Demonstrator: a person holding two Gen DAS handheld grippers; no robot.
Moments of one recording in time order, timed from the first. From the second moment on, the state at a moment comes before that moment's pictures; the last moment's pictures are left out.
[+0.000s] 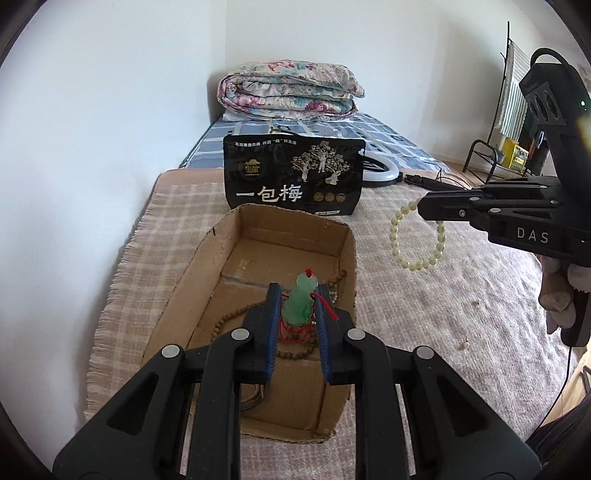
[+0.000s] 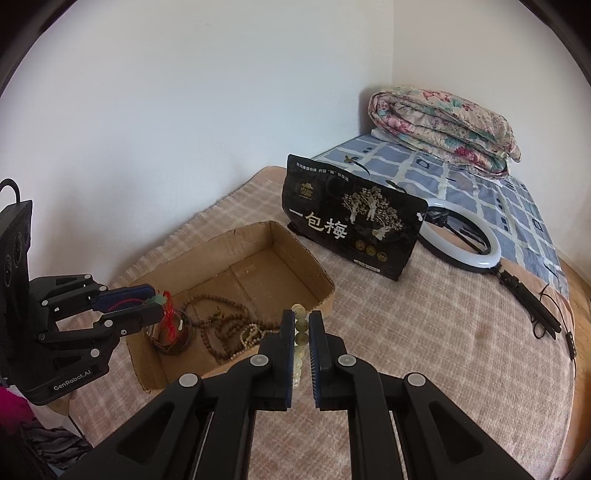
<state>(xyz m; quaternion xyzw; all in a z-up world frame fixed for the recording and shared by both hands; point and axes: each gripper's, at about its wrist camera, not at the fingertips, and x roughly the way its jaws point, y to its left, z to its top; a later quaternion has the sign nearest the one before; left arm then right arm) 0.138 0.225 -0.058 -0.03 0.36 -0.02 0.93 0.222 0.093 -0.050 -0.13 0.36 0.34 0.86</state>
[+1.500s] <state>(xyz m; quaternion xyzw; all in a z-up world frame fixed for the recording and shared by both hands) 0.181 0.279 -0.076 -0.02 0.38 0.04 0.92 0.292 0.150 -0.096 -0.08 0.39 0.33 0.86</state>
